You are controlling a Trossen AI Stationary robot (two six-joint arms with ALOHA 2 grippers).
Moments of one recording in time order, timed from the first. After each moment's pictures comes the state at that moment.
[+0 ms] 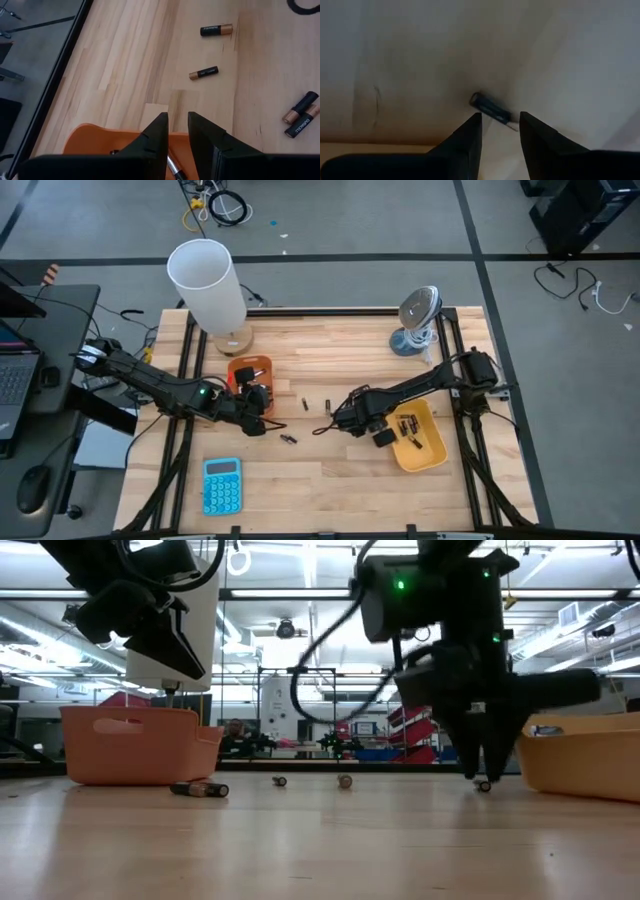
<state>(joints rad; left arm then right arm) -0.33 1.17 0.73 -0.52 -0.63 -0.22 0.18 1.93 1.26 -1.03 0.12 -0.19</state>
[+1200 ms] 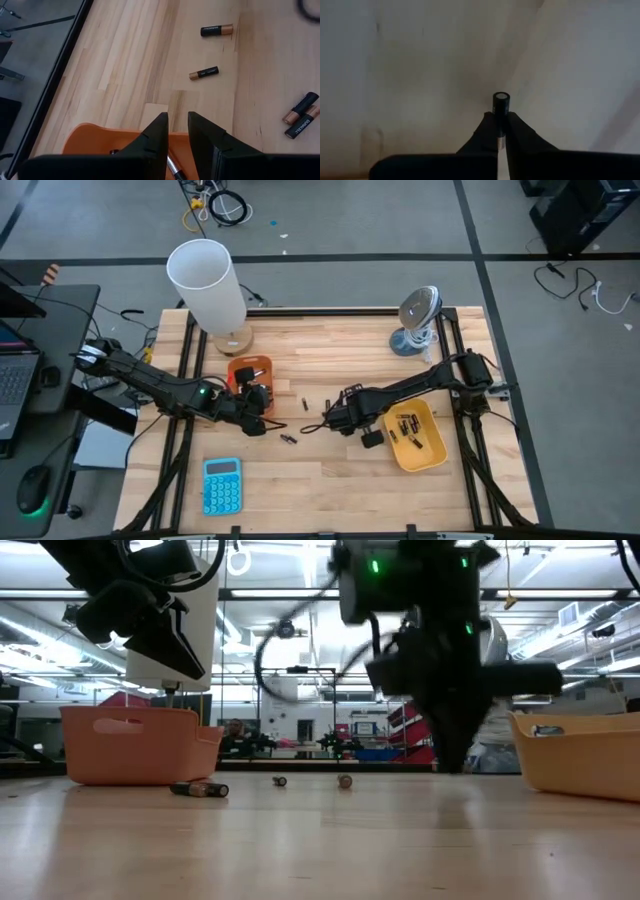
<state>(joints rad) -0.33 1.17 0.73 -0.51 -0.63 -0.22 0.18 1.98 1.37 -1.03 0.14 -0.12</state>
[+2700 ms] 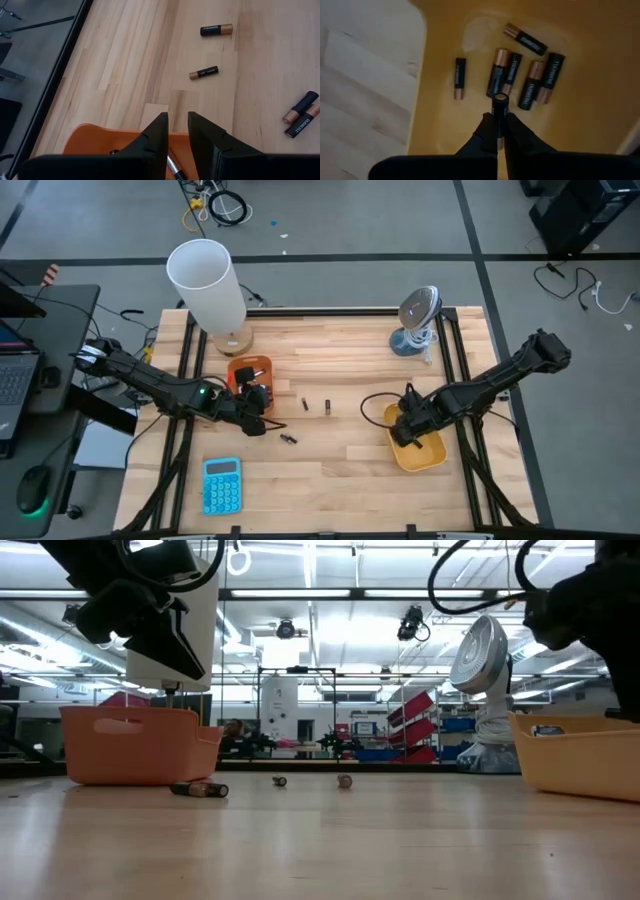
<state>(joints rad) -0.33 1.17 0.73 -0.51 -0.63 -0.21 0.41 1.27 0.81 -0.99 -0.01 1.50</state>
